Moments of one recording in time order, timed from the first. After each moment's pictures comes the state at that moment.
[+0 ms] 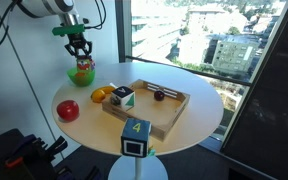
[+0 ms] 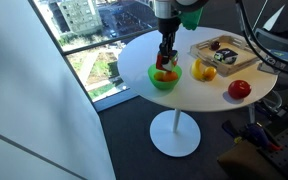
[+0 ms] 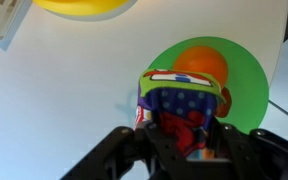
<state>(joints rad) 0.27 0.30 0.21 -1.91 -0.24 2.21 -0.09</state>
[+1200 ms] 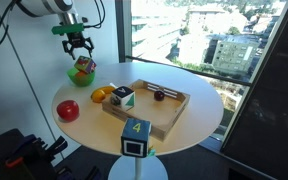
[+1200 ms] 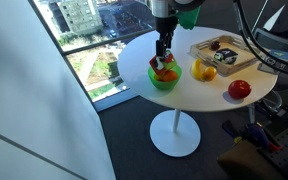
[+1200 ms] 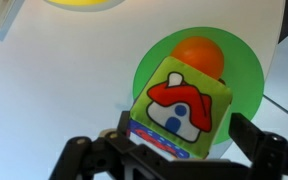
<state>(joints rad) 0.28 0.31 0.21 -1.89 -0.24 2.21 -0.09</state>
